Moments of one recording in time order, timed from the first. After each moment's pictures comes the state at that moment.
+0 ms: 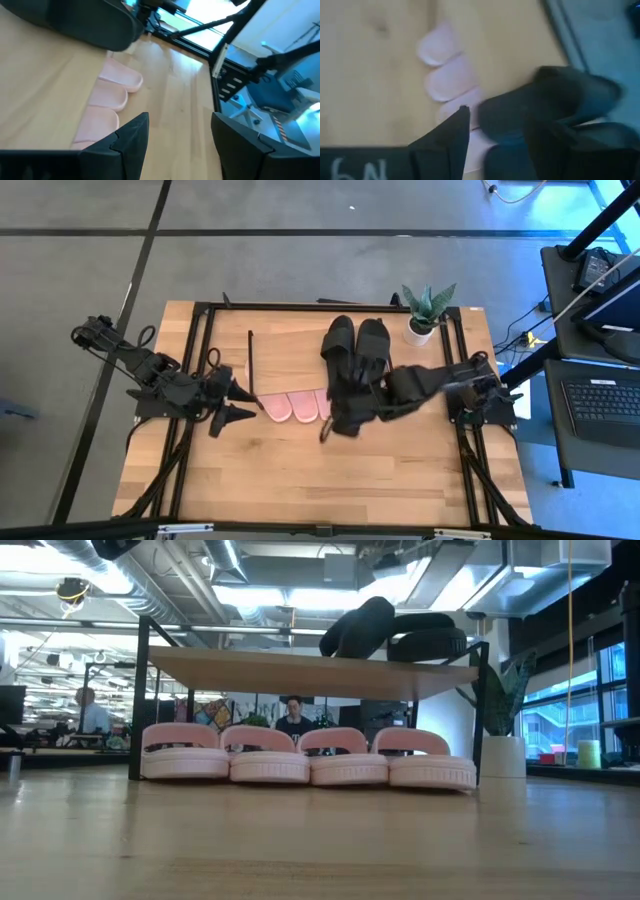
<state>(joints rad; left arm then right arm) -0.53 0.77 0.82 -0.48 -0.41 -0.68 0.34 1.97 2.27 -1.46 0.55 0.44</state>
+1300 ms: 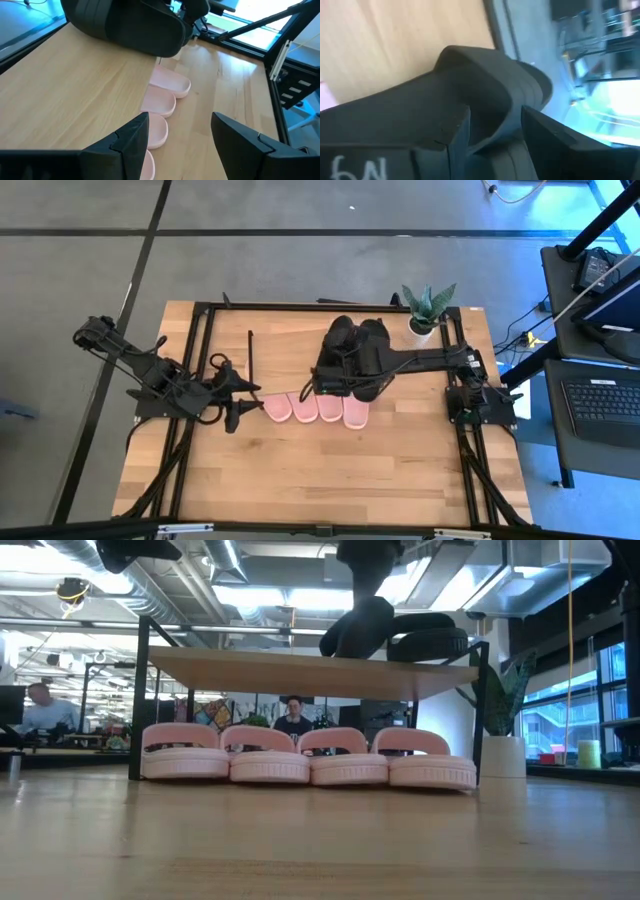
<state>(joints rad) -0.52 0.85 0.82 -0.54 -0.63 -0.64 0.12 2.01 2.09 -1.45 0.78 0.26</state>
